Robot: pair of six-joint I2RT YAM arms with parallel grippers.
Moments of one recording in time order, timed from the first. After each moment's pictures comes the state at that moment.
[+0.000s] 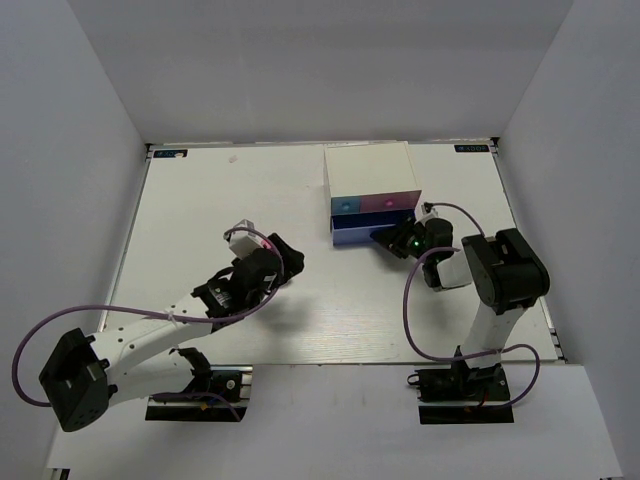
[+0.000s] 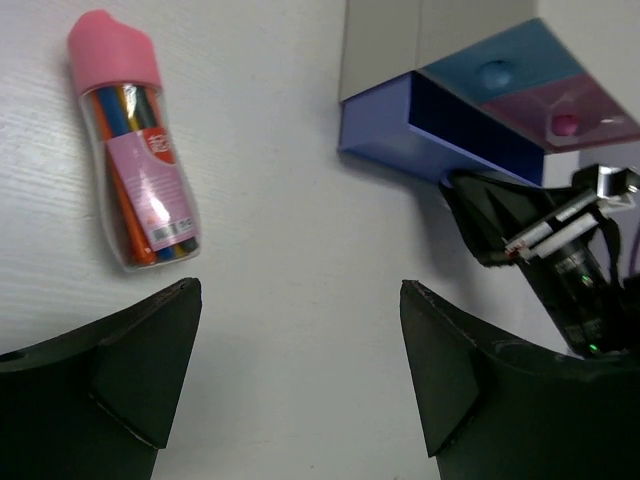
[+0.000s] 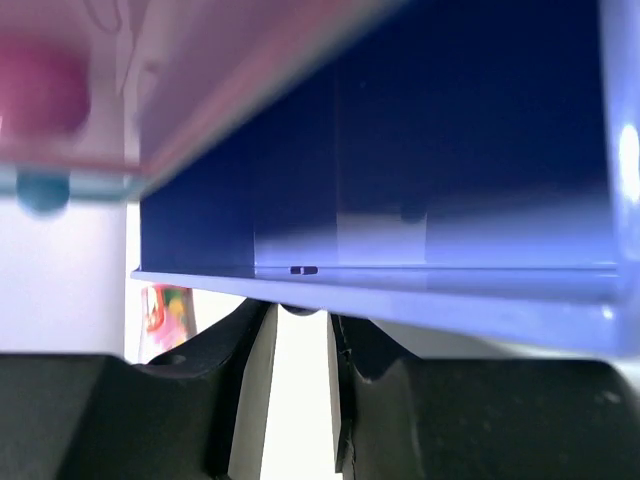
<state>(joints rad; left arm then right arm) -0.87 1.03 0.60 -0.13 -0.53 -1.09 0.24 1.85 0.56 0.93 -0.41 0.91</state>
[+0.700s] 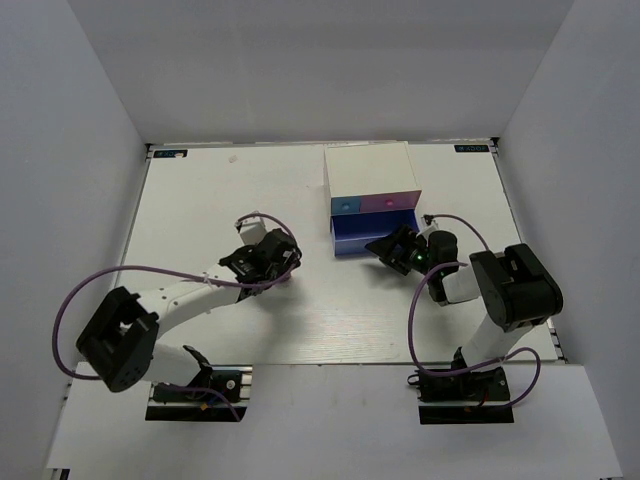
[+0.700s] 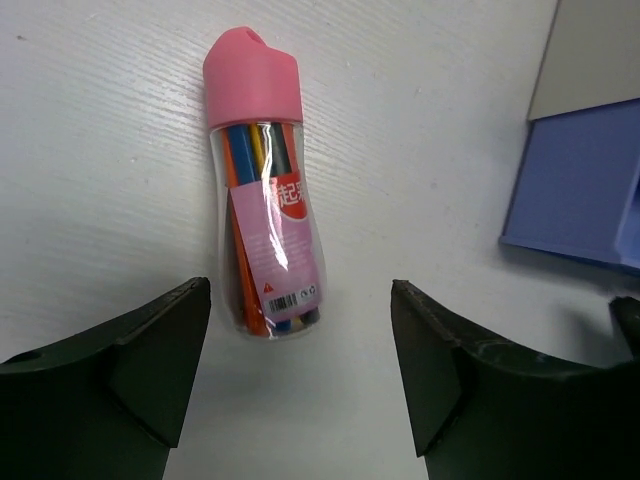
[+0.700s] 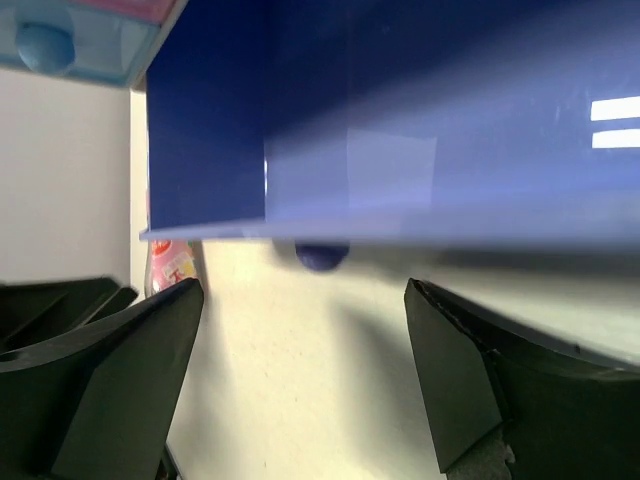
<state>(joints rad) -0.76 1.32 0.73 -0.29 -0.54 -1.03 0.25 1.70 0.40 0.91 -0.46 0.90</state>
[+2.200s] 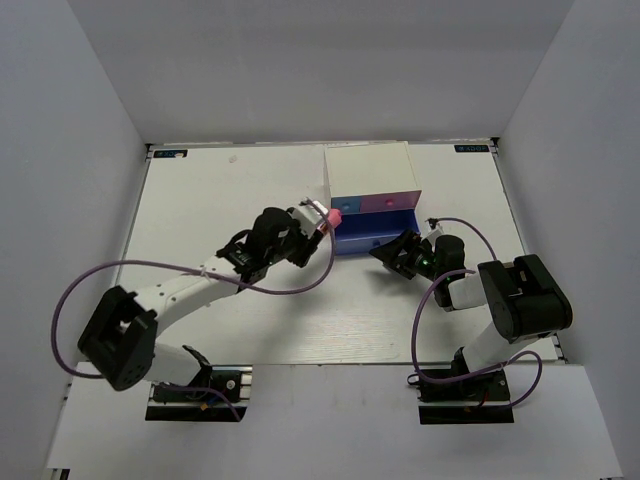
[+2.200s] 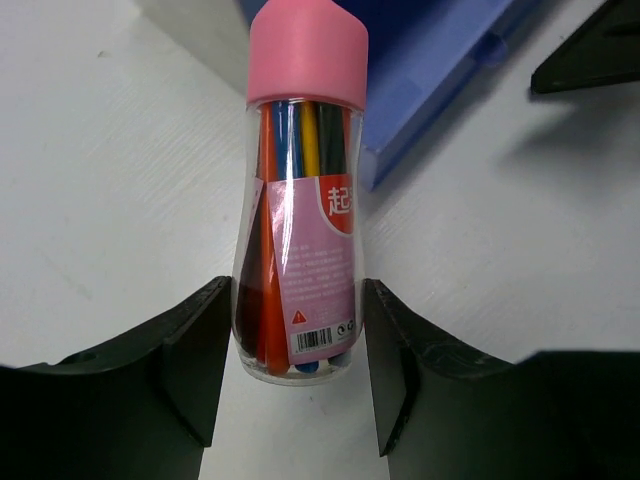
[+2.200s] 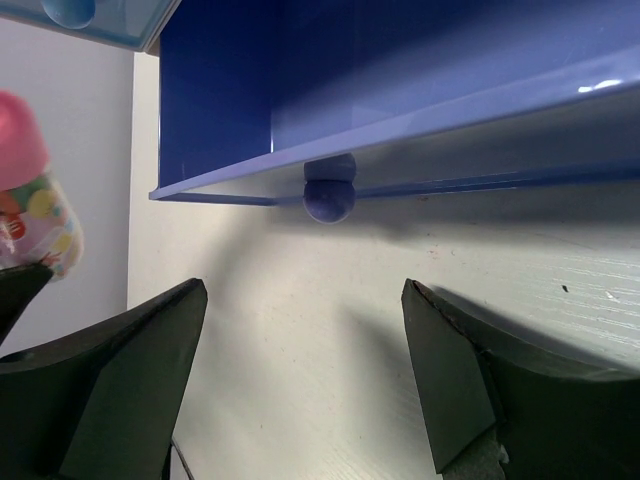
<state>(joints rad) -0.70 1.30 0.79 0.02 -0.03 0.10 0.22 1.60 0.32 0.88 -0.52 0.85</state>
